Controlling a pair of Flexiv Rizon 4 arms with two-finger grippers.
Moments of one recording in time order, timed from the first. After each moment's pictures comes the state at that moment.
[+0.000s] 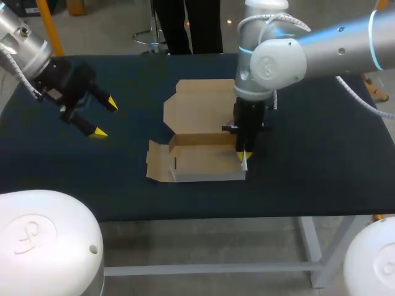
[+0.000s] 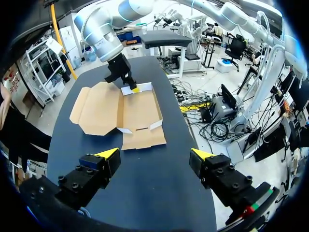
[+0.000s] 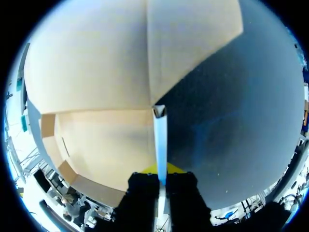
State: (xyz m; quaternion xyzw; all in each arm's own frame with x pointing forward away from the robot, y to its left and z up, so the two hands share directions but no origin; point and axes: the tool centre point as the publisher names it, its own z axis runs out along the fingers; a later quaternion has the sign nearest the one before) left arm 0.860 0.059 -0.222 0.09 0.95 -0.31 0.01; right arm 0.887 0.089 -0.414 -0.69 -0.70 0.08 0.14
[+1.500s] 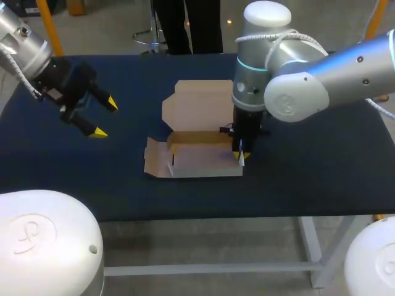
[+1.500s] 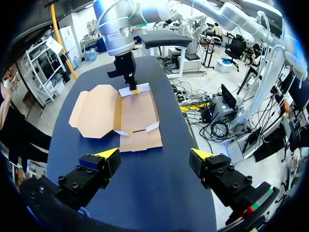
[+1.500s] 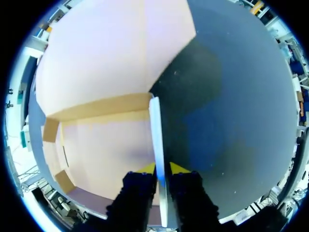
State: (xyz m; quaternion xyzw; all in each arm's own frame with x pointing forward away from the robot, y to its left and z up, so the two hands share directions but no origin) left arm 0.860 0.059 -0.222 0.09 0.95 -0.31 0.01; right arm 0.894 0.095 -0.415 -0.73 -0.68 0.00 0.04
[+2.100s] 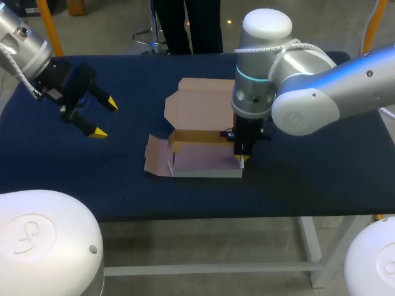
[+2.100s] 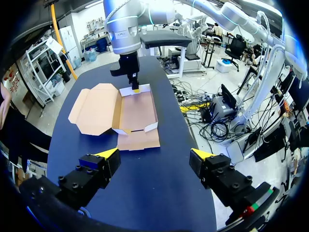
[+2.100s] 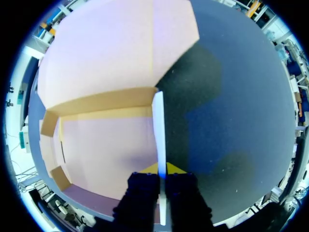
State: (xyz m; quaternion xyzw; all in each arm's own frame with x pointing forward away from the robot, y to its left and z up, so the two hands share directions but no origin) left arm 0.860 0.059 -0.222 0.09 0.95 -0.31 0.01; right arm 0.889 0.094 -0.418 -0.73 -0.68 -0.02 0.02
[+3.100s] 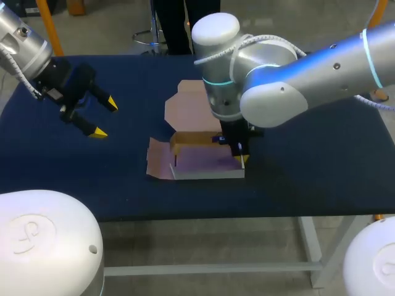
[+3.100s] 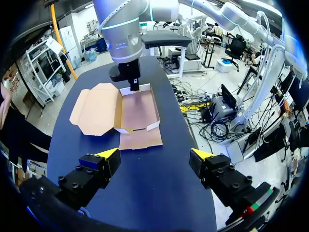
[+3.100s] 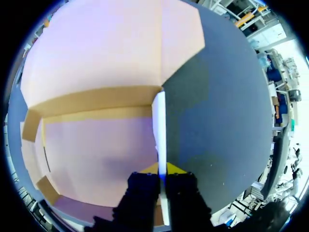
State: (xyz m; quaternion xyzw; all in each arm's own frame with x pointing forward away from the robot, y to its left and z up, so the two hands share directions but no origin) left arm 0.860 0.059 -0.222 0.09 0.95 -0.31 0.01; right arm 0.887 0.088 -0.415 -0.73 -0.68 0.08 -0.08
